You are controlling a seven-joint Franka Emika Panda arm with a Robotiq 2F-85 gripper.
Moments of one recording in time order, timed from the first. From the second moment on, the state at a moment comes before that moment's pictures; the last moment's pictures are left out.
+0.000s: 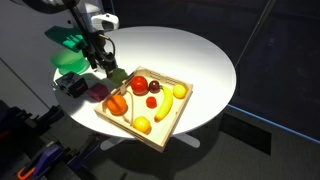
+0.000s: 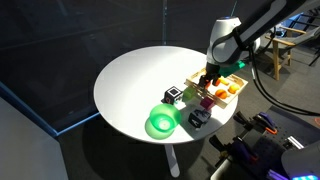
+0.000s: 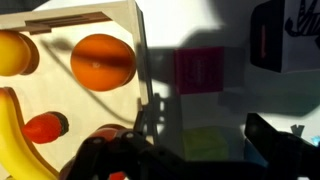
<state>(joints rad) -0.04 0.22 -0.02 -2.44 0.01 2.58 -0.01</state>
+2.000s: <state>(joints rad) -0.03 0.49 0.02 -2.22 0.01 2.77 -0.09</state>
